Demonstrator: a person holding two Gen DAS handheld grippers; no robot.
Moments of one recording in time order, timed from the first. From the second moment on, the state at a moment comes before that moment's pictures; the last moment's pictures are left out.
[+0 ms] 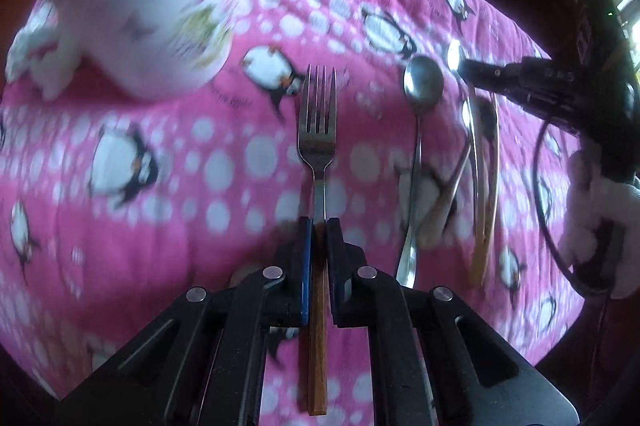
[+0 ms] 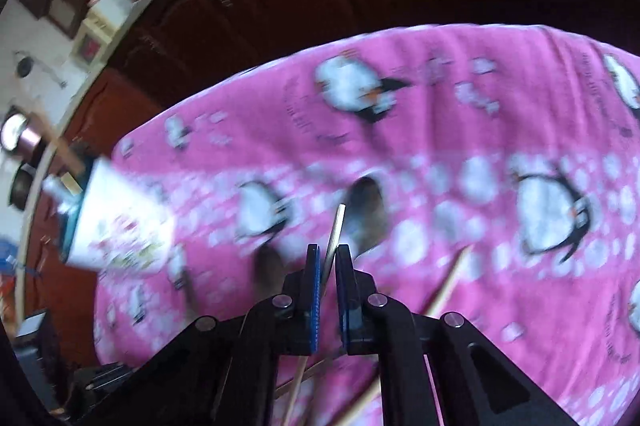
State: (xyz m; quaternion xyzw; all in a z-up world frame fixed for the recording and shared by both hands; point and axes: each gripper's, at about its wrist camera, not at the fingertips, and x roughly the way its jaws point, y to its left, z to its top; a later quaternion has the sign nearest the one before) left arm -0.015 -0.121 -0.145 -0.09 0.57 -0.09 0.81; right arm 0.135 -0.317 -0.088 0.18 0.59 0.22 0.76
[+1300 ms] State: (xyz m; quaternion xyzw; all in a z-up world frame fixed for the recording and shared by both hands) left arm 0.038 -0.105 -0.136 -0.09 0.53 -0.13 0.83; right arm 0.110 -0.262 -0.095 0.08 0.61 0.28 0.74
